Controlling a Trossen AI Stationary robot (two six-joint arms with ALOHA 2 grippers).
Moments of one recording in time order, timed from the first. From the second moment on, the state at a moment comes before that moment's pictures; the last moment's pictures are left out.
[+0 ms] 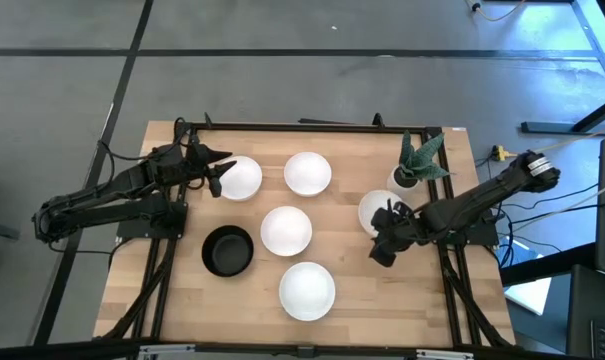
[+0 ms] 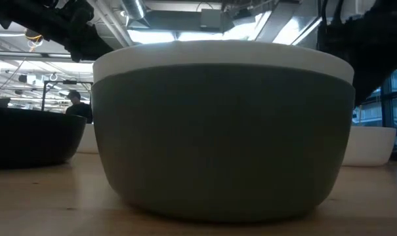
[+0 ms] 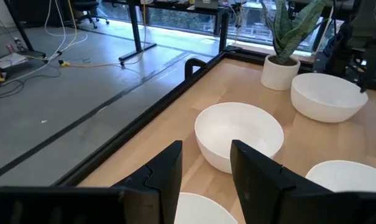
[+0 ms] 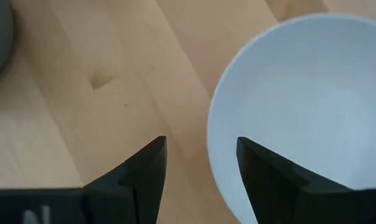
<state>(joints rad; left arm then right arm) 0.44 0.47 0.45 -0.25 -0.11 -0.04 0.41 1.24 0.75 -0.74 0.30 0.88</state>
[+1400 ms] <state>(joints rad) 0.44 0.47 0.45 -0.26 -0.11 -0.05 0.38 1.38 0.73 -0.73 0.25 0.89</state>
